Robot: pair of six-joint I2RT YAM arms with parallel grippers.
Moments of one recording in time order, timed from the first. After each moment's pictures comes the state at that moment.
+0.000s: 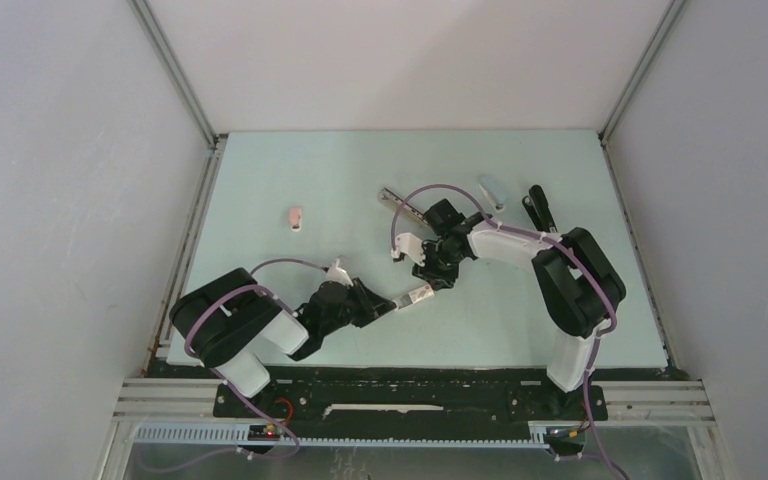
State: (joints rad) left arm -0.78 1.62 0.20 0.97 0.04 -1.16; right arm 0.62 1.83 1.15 -0.57 -0.35 -0.77
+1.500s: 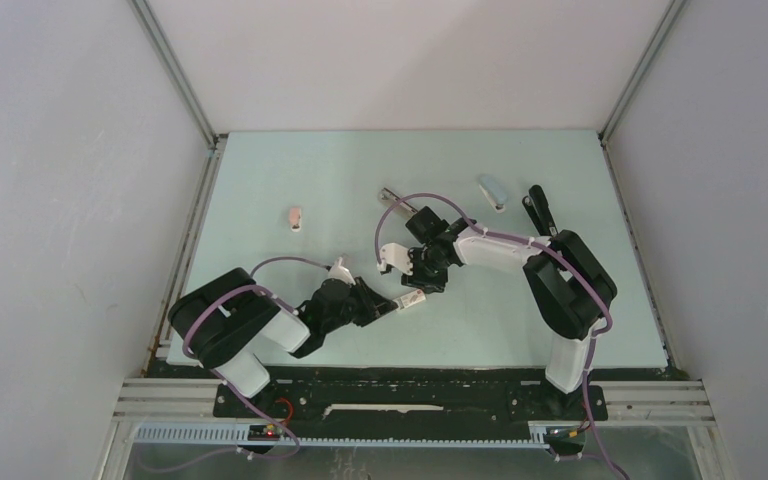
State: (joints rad) left arm -0.78 1.61 0.22 0.92 0.06 -1.16; right arm 0.72 1.85 1.19 -0.58 -0.27 -0.79
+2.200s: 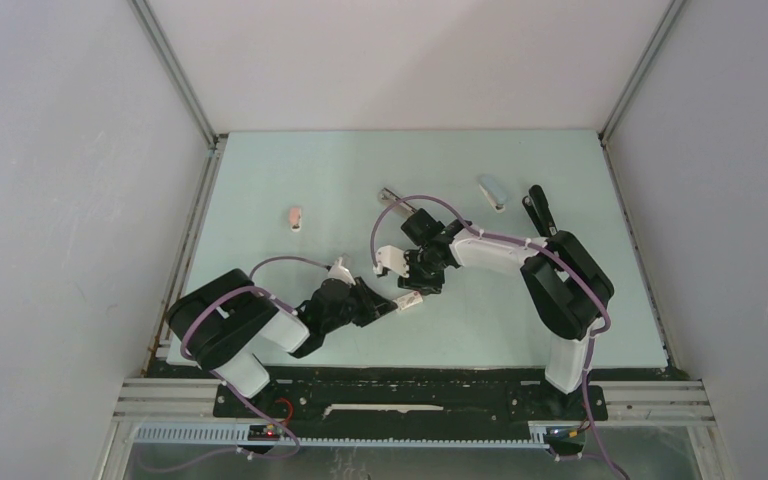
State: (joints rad) left arm -0.78 1.60 0.22 0.90 0.07 -1.15; right arm 0.75 1.86 1.20 -0.58 -0.26 -0.79
